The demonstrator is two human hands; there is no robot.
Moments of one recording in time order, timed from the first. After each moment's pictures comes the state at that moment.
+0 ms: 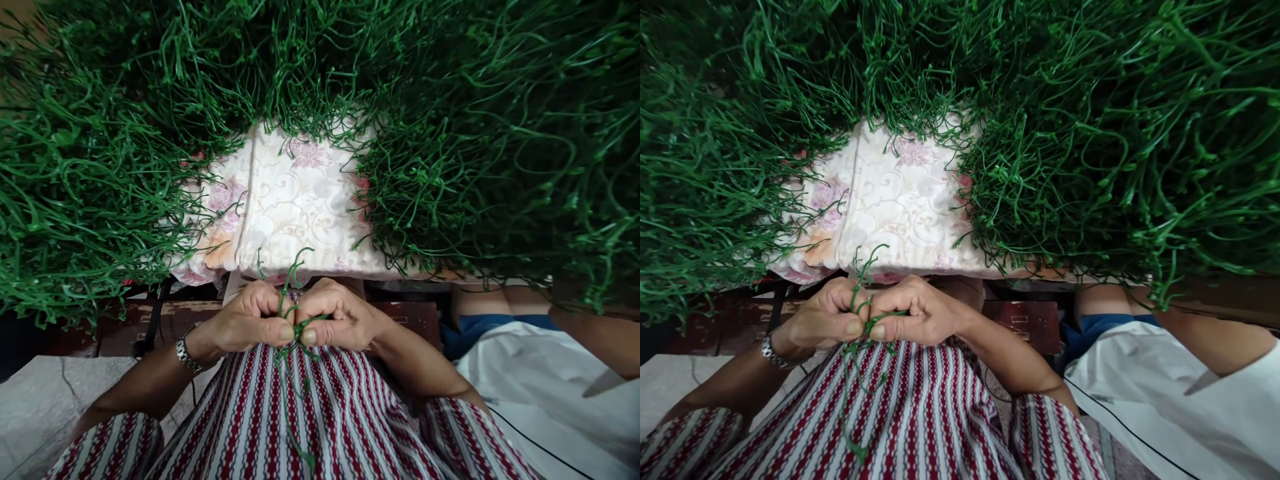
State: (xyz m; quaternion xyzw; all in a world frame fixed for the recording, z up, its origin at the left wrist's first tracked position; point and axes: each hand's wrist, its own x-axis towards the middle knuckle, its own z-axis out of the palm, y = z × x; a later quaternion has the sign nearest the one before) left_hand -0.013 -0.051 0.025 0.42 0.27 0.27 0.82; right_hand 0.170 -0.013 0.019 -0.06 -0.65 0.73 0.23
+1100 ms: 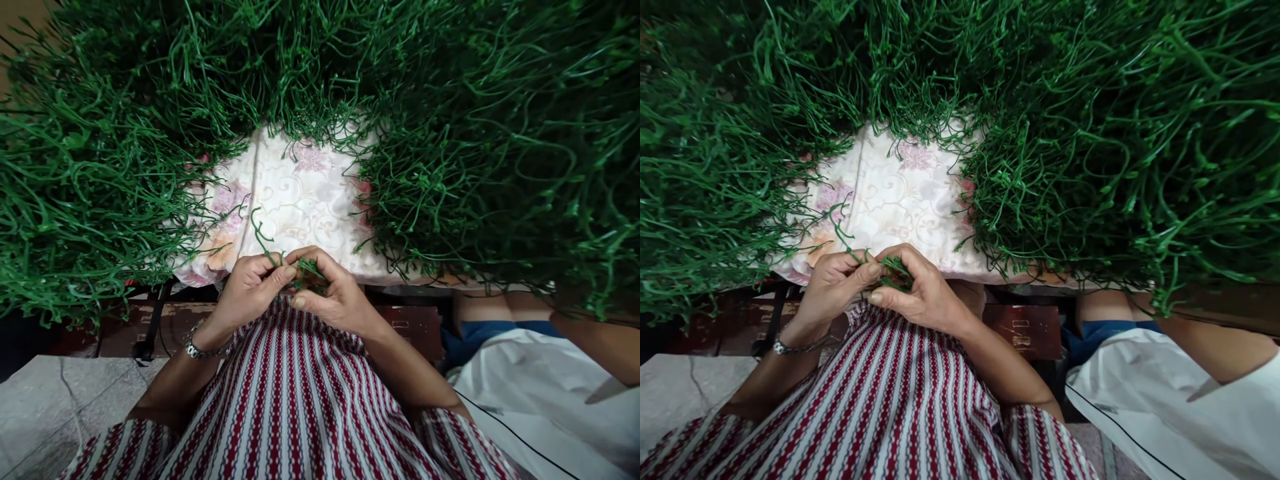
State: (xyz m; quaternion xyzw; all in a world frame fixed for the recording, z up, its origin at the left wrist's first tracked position) left_hand -0.006 -0.032 0.020 0.51 0.52 0.38 0.56; right_hand 0.161 -0.015 0.006 -0.29 -0.65 0.61 0.35
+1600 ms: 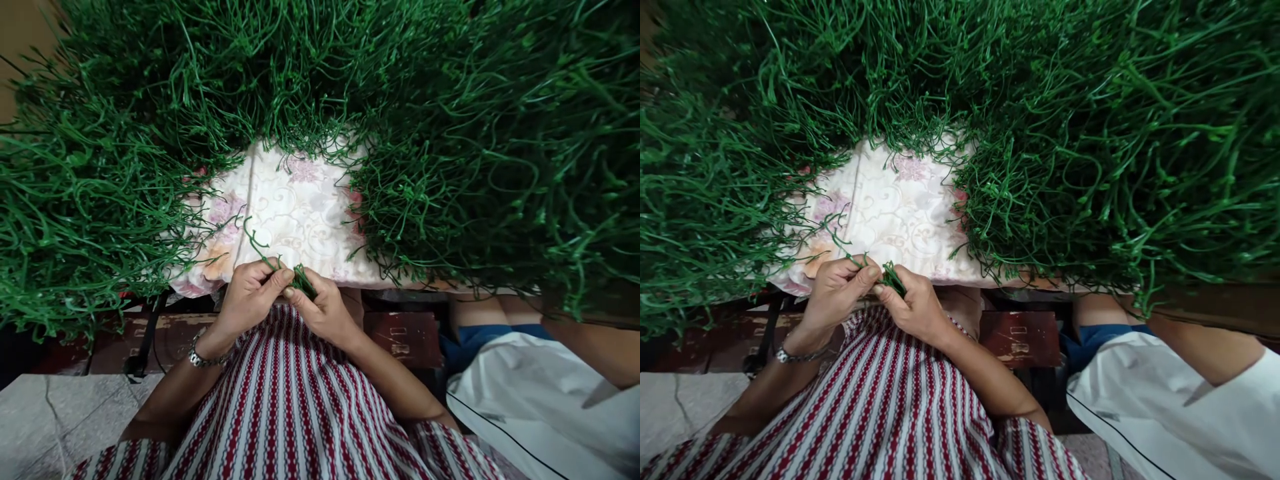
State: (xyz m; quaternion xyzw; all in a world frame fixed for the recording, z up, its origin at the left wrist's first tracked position) left_hand 0.003 -0.031 0.015 0.45 0.53 0.41 0.59; right_hand 0.150 -0.030 -0.008 -0.40 -0.64 0.55 0.36
